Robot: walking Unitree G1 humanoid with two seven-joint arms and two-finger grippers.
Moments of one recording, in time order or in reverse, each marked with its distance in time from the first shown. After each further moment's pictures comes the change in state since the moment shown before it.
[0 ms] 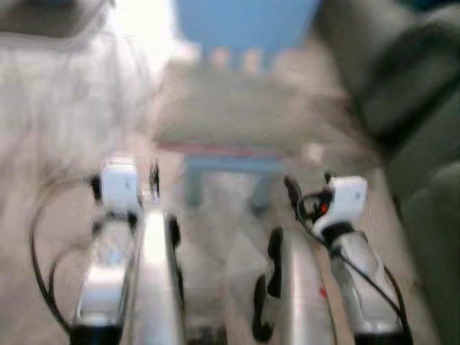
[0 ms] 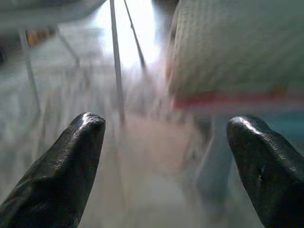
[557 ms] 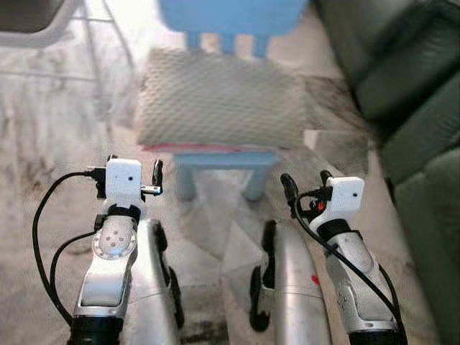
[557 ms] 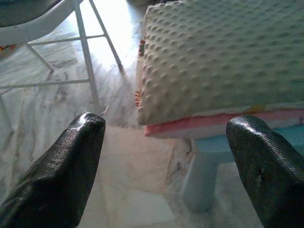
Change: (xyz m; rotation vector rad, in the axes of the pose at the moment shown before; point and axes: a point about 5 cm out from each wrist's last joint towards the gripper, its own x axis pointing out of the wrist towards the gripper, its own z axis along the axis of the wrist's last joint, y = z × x) left arm 0.008 -0.003 0.015 0.002 -0.054 -0.011; right arm 0.002 0.002 0.003 0.014 -0.014 0.011
